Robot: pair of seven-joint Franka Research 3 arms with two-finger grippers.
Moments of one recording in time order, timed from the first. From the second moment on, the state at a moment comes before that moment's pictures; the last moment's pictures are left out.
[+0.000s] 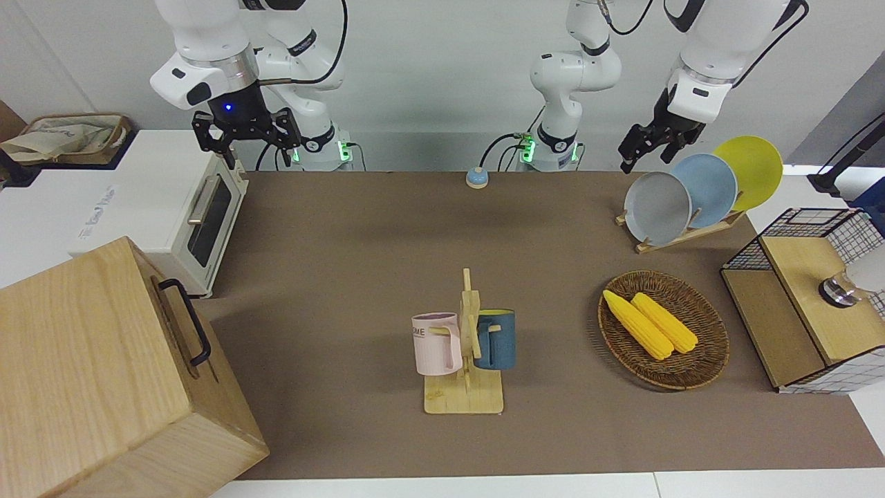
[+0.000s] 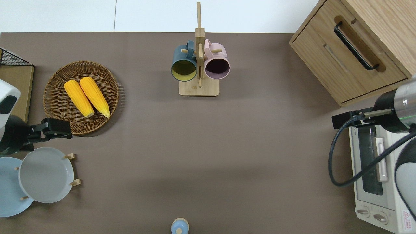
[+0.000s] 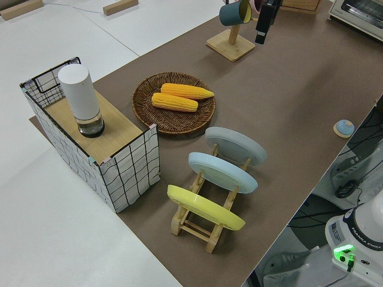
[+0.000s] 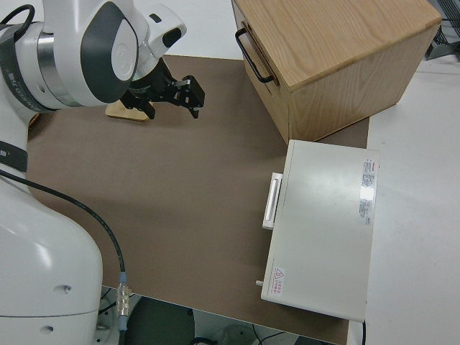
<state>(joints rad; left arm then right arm) 0.02 -0.13 -0.07 -1.71 -0.04 1.56 -0.33 -0.12 0.00 0.24 -1.50 -0.04 1.48 0.03</state>
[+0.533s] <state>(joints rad) 0.02 -0.13 -0.07 -1.71 -0.04 1.56 -0.33 -0.12 0.00 0.24 -1.50 -0.04 1.48 0.05</state>
